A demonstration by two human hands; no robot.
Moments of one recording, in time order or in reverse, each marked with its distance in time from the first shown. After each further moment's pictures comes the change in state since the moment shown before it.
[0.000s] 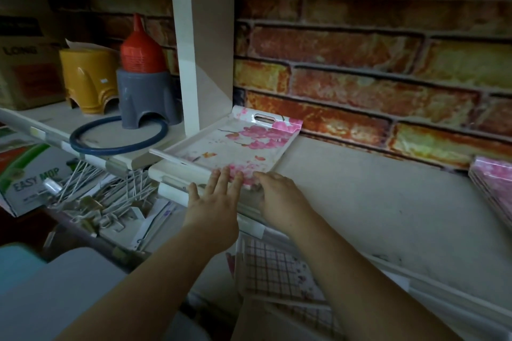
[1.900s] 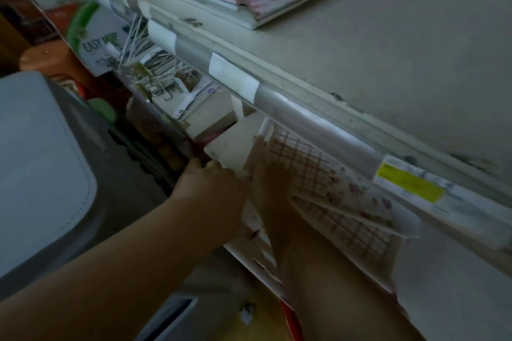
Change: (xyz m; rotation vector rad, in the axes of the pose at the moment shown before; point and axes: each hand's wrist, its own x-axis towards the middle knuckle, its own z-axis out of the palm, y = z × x) left_hand -0.077 0.100 0.096 0.318 -0.588 -0.103; right_hand -0.054 0.098 0.289 -0.094 -0.260 -0.001
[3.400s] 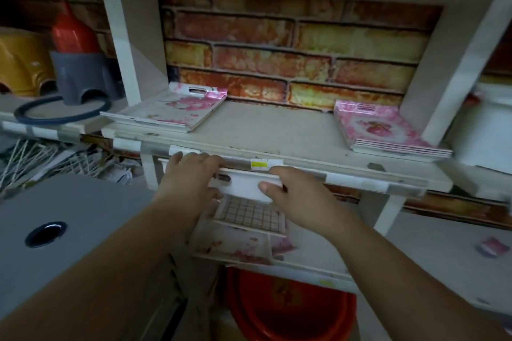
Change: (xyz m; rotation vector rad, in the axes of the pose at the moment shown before) left_hand -0.181 -0.063 -0.046 -0.384 0.883 0.419; right_hand -0.363 -0.060 -0.307 0.225 0.342 0.101
